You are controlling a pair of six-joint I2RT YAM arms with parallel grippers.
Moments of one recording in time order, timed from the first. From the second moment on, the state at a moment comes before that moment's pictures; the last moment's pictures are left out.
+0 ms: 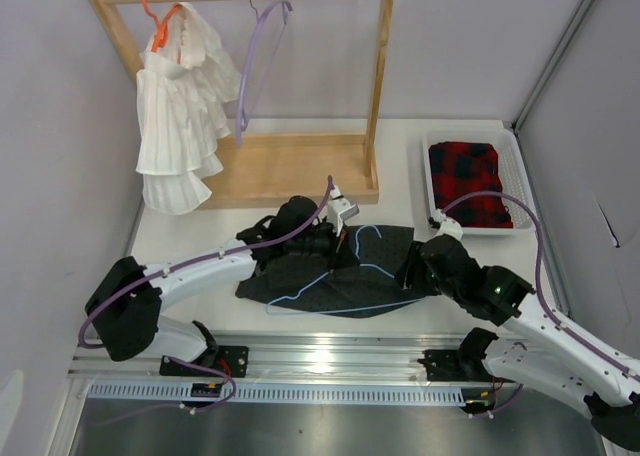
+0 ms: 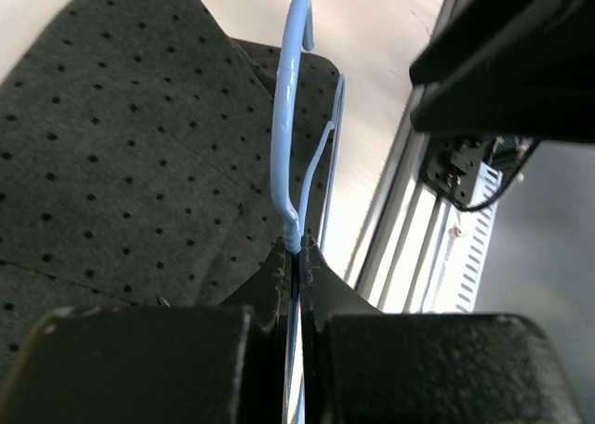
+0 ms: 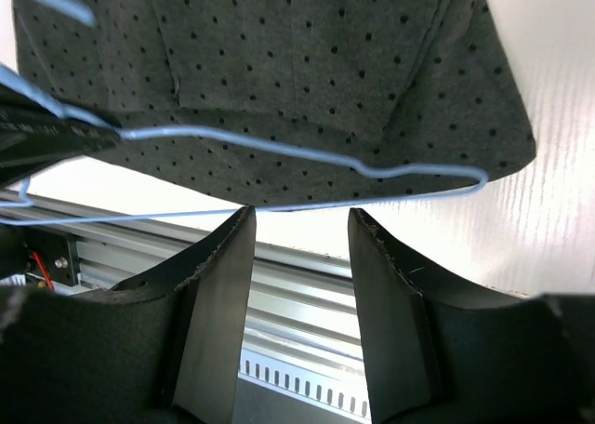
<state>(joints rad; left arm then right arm) -0.85 1.37 0.86 0.00 0.47 -0.26 0.85 0.75 0.77 -0.82 0.27 0.84</state>
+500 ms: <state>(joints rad) -0.77 1.45 0.84 0.10 0.47 -0.27 0.85 0.88 0.62 -0.64 0.24 0.84</state>
